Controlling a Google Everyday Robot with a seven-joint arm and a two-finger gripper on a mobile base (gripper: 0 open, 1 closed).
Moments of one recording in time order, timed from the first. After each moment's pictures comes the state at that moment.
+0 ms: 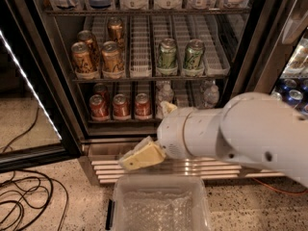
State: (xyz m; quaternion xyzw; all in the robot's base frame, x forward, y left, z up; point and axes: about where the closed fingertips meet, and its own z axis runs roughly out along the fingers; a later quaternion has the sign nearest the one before) arm 0.439 0.012 0.844 -0.46 0.76 0.18 0.43
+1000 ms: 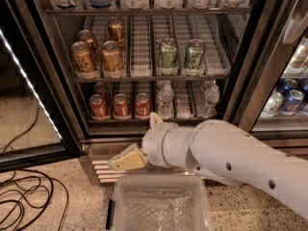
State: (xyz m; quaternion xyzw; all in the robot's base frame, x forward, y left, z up) arm 0.469 0.046 0.782 -0.41 0.77 0.19 0.45
